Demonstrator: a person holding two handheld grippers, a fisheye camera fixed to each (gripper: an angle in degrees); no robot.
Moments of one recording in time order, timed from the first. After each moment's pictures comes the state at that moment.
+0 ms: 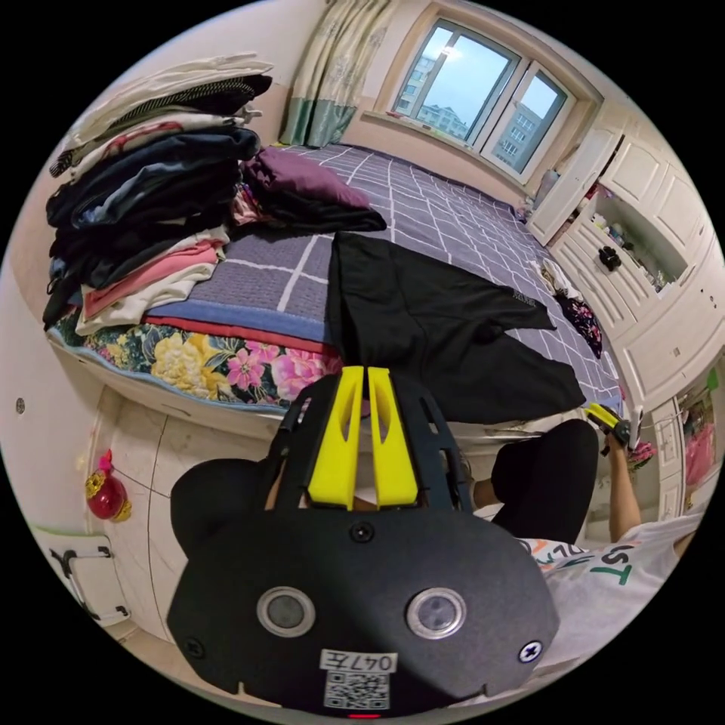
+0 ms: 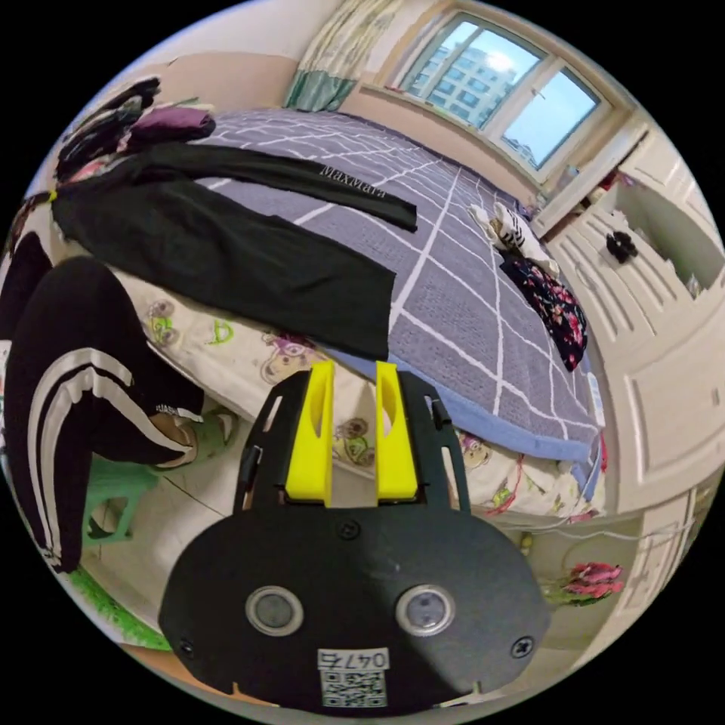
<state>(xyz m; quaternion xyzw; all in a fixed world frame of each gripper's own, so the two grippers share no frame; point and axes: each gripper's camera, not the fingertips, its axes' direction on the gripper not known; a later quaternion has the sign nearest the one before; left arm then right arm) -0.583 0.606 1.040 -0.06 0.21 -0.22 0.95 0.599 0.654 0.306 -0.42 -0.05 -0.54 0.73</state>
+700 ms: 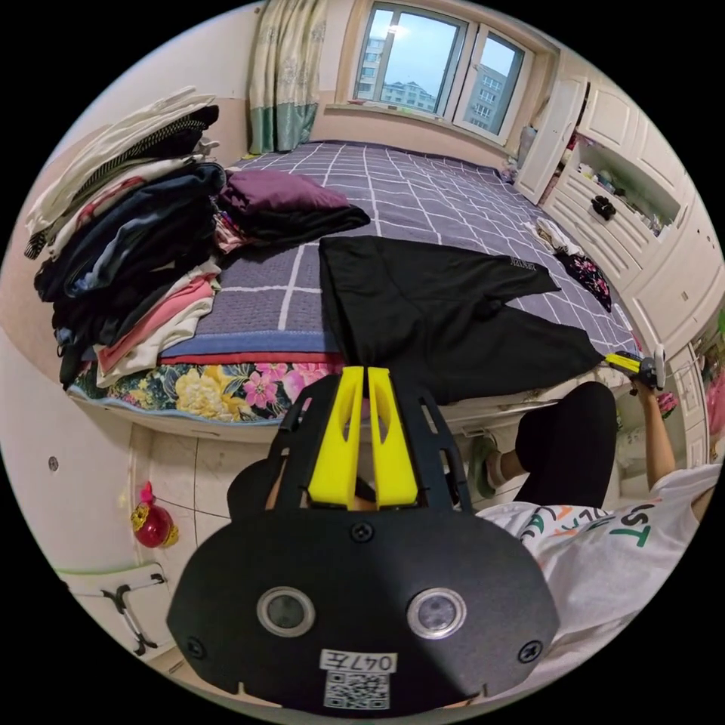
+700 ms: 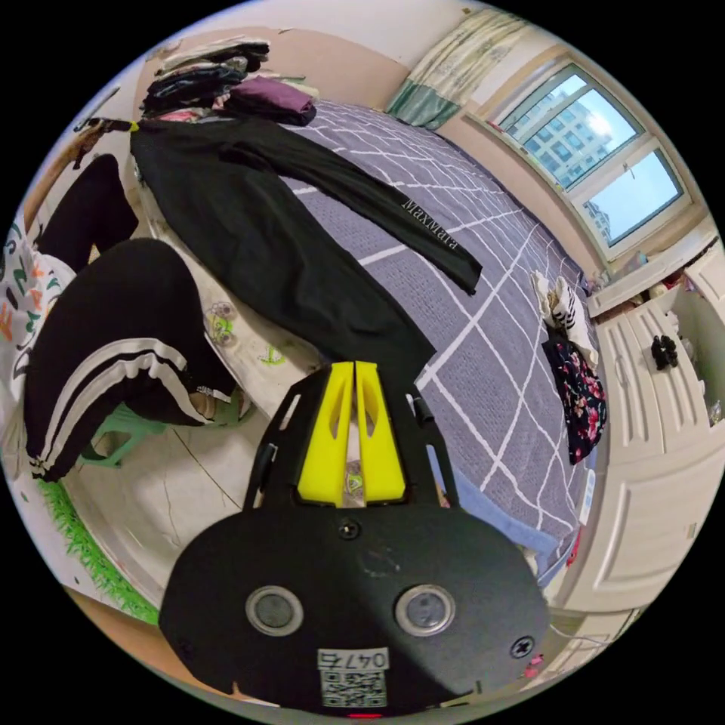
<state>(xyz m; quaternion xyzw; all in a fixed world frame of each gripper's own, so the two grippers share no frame) -0.554 0.553 1.014 -0.07 0.18 -0.13 0.97 0.509 0.672 0.337 -0.42 -0.15 -0.65 0.62</state>
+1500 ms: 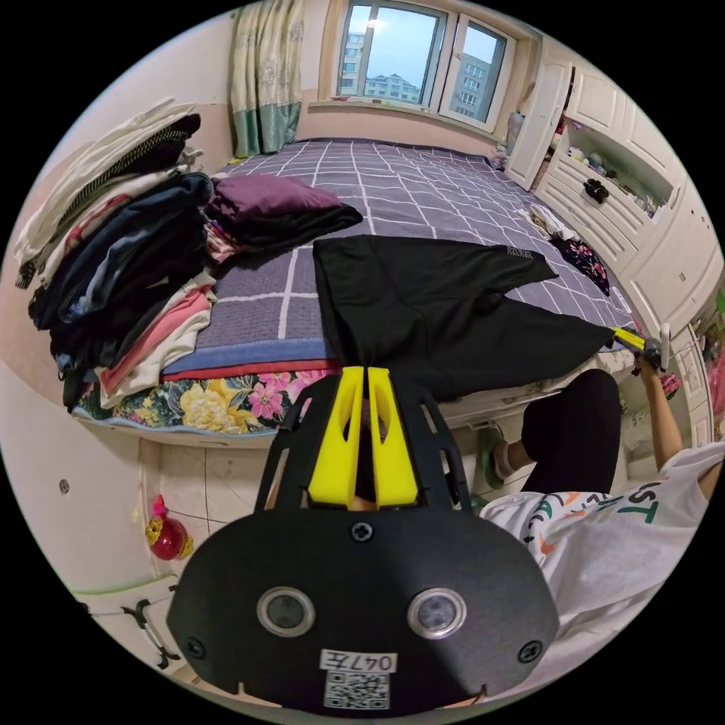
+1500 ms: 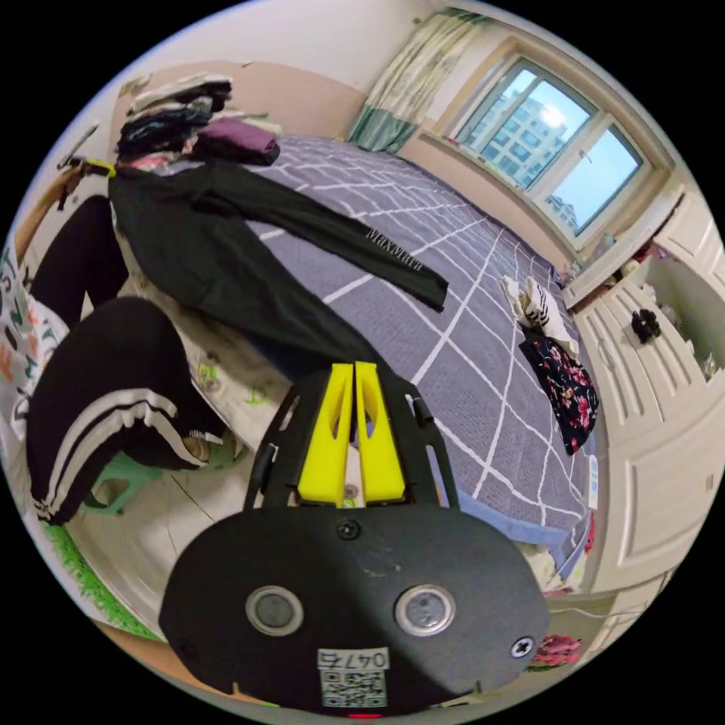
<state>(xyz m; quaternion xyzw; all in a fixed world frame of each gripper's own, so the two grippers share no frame) -0.548 0.483 1.040 -0.08 0.18 -0.10 0.98 0.435 0.675 0.406 -0.38 -0.15 -0.61 0.67</state>
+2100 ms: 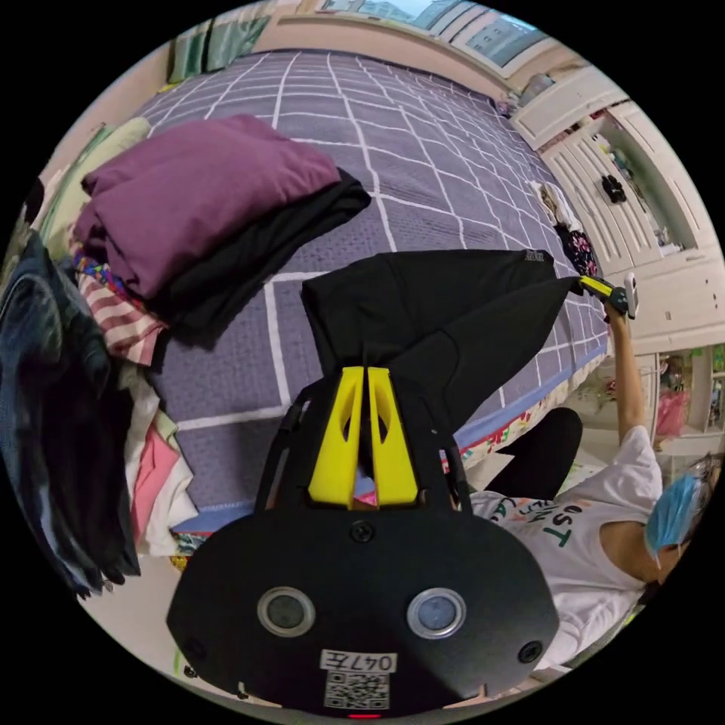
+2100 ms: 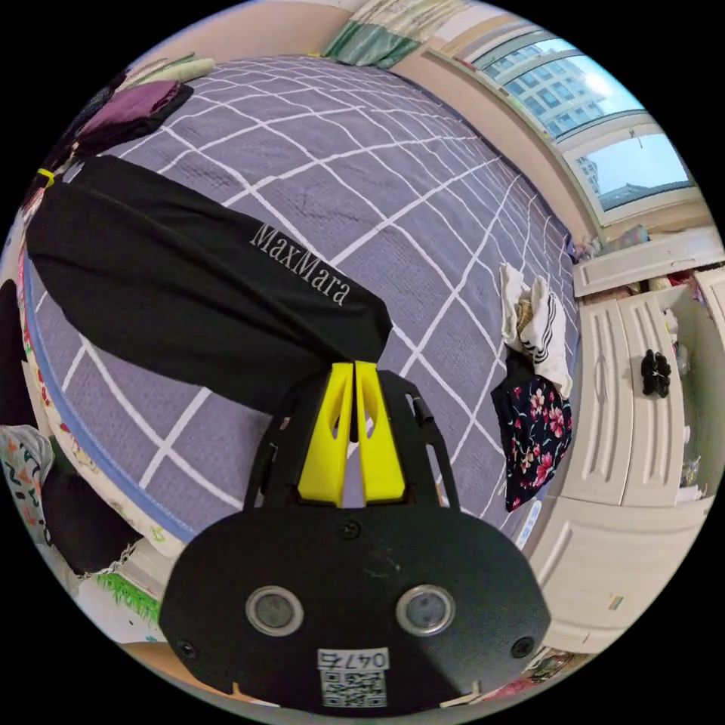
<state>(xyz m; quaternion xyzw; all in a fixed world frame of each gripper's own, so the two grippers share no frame) -0.617 0.265 1.241 -0.25 0.31 -0.06 0.92 0.236 0.706 0.695 -0.47 -0.04 -0.64 0.61</state>
